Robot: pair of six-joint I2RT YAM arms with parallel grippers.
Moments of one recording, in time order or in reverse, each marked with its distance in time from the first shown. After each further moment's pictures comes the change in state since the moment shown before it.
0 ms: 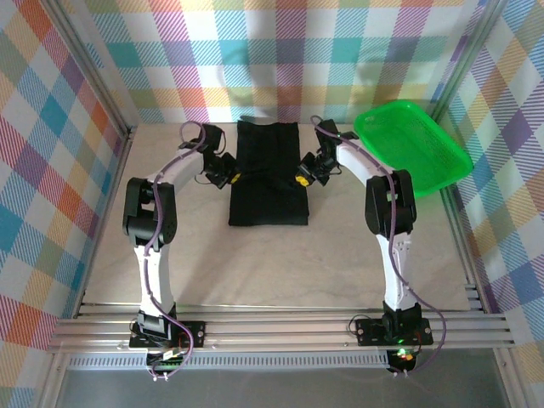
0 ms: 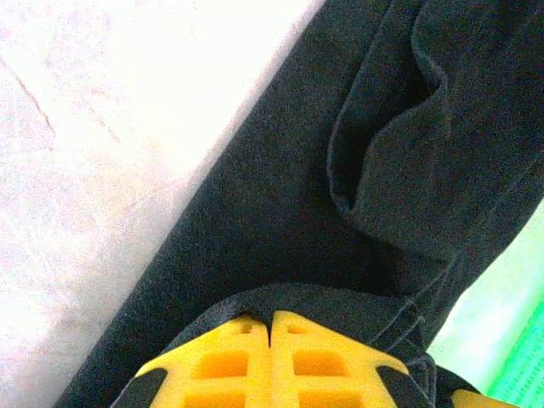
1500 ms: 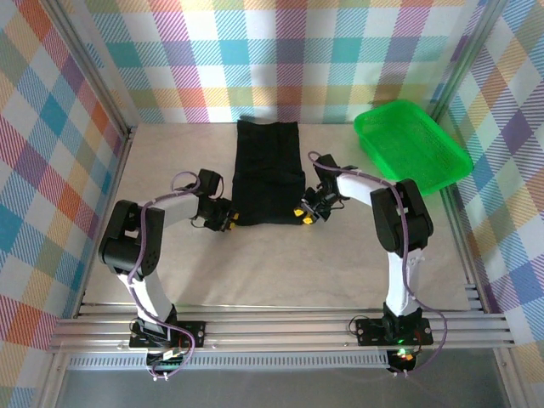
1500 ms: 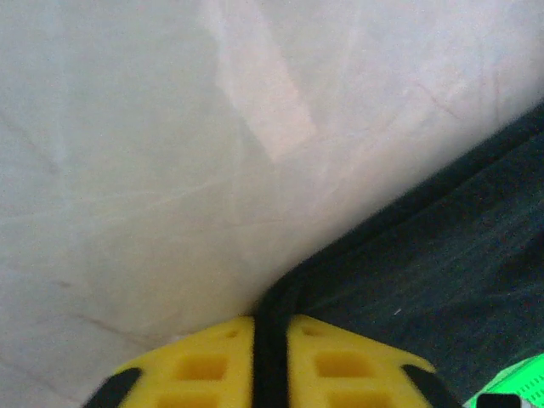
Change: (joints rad) left arm -0.075 -0.317 -0.668 0.277 0.032 -0.393; right arm 0.085 -0.266 -0.613 0.257 -0.023 0.095
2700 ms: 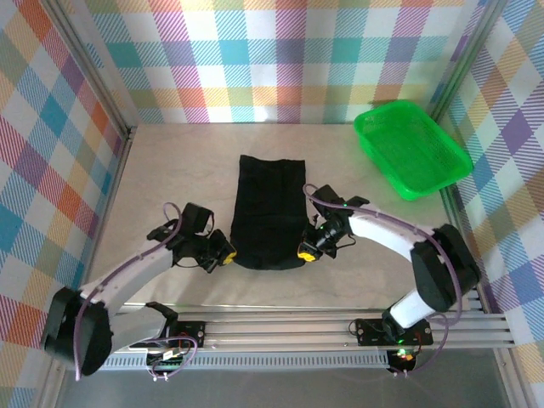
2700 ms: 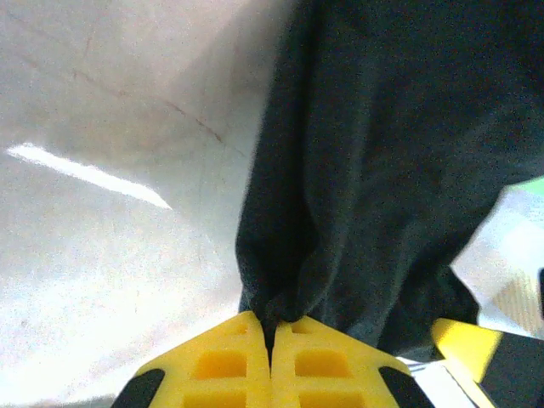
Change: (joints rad) left arm -0.152 -0.705 -0.373 -0.231 0.082 0.142; right arm 0.211 -0.529 -0.402 -0.119 -0.010 -0.043
